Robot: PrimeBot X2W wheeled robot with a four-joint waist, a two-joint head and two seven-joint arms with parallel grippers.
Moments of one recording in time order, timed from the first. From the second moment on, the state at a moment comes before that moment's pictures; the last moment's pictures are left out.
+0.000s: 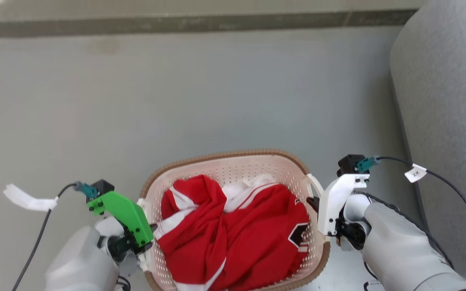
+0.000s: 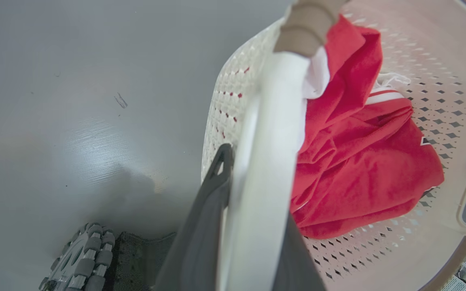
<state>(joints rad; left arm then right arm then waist) -0.62 0.02 -0.43 1.17 -0.95 -0.13 0.42 -0.60 -0.01 0.56 1.17 0.67 0.13 0.18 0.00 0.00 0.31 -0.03</state>
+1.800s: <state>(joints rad) -0.49 0.04 -0.46 1.19 -0.99 -0.13 0.48 -0.48 -0.01 0.63 1.16 0.81 0.12 0.30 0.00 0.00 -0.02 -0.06</state>
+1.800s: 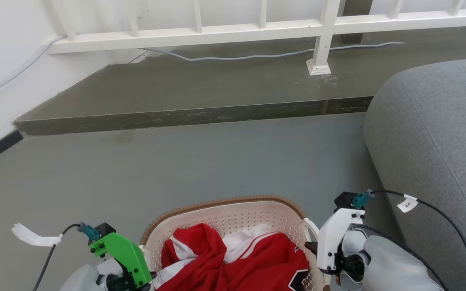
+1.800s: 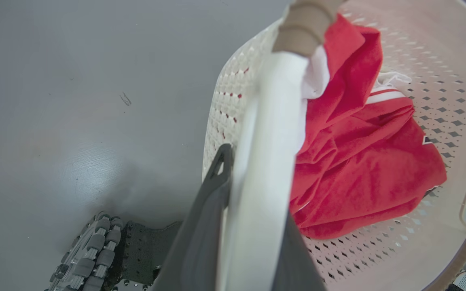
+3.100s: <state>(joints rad) -0.49 0.05 -0.49 1.15 -1.00 -0.13 0.40 -0.50 -0.01 0.66 1.14 0.84 0.09 0.25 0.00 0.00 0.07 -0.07</state>
